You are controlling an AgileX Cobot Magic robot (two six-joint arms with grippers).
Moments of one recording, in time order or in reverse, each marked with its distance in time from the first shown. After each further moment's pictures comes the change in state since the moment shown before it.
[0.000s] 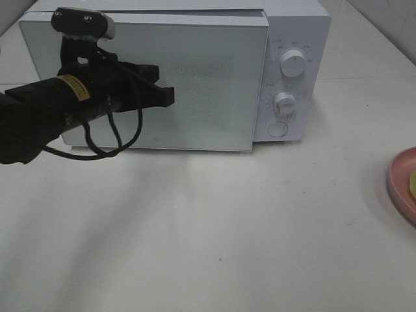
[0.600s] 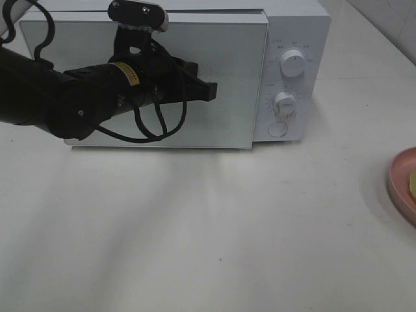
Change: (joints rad) left arm -0.068 0.106 -0.210 -0.056 0.161 0.070; right arm 0.000 0.000 0.000 0.000 0.000 0.000
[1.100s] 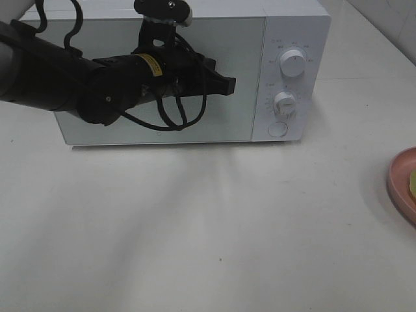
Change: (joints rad) left arm -0.013 0.073 -0.139 0.026 0.078 0.003; right arm 0.000 0.000 0.000 0.001 0.000 0.000
